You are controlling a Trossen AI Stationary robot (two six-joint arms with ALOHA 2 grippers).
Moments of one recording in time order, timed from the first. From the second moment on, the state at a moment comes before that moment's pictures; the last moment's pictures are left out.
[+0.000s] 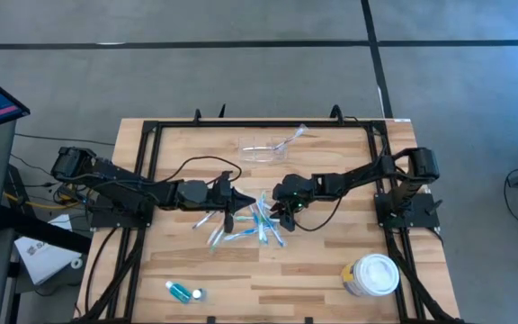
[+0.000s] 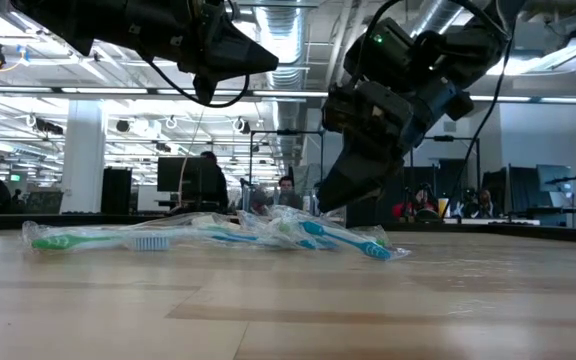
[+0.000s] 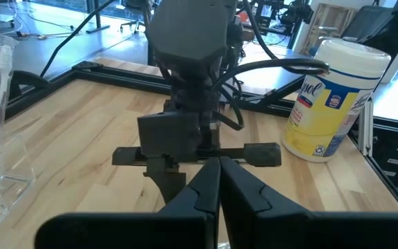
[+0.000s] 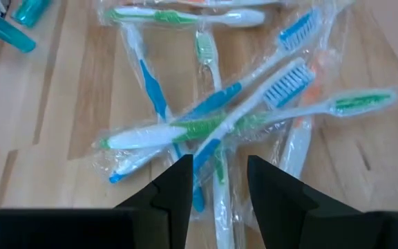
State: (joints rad) left arm -0.15 1.38 0.60 0.58 -0.27 -0.20; right arm -0.02 1.76 0.82 0.17 -0.21 0.31
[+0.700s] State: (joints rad) left arm -0.15 1.38 0.60 0.58 -0.27 -0.20; right arm -0.03 1.82 0.86 0.24 -0.23 0.33
